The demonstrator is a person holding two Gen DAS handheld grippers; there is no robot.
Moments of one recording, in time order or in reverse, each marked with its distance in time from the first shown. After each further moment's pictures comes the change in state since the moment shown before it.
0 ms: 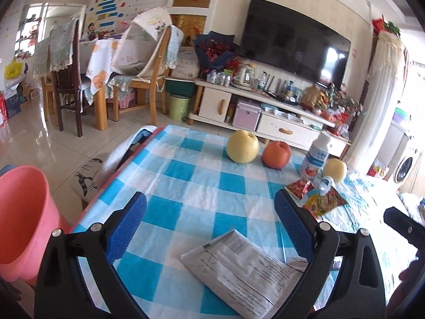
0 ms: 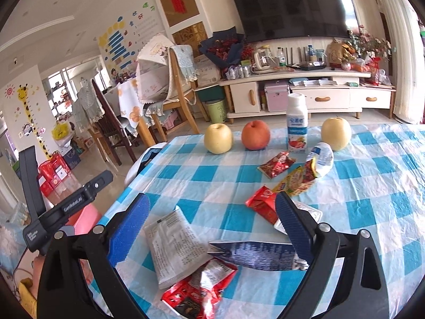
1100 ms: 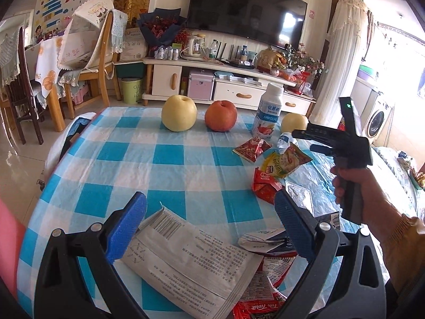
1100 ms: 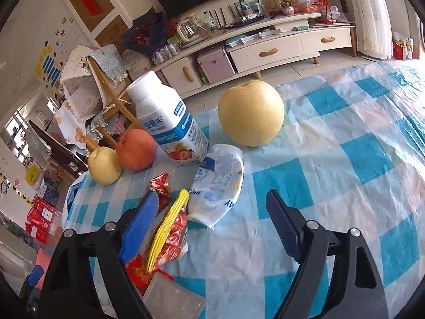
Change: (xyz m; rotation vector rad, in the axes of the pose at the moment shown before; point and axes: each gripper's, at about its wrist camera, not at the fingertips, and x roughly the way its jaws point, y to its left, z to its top) left arm 0.031 -0.069 -0.021 0.160 0.149 -0.188; right arm 0.134 -0.211 0.047 0.306 0.148 -0.150
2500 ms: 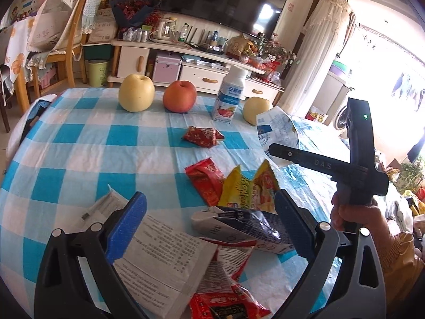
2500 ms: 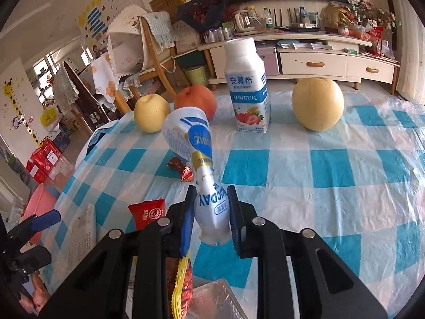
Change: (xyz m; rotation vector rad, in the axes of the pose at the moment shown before) left arm 0.011 -0.021 -0.009 -0.019 0.087 -0.224; right arm -0.029 0.062 -0.065 -0.295 0.052 0.108
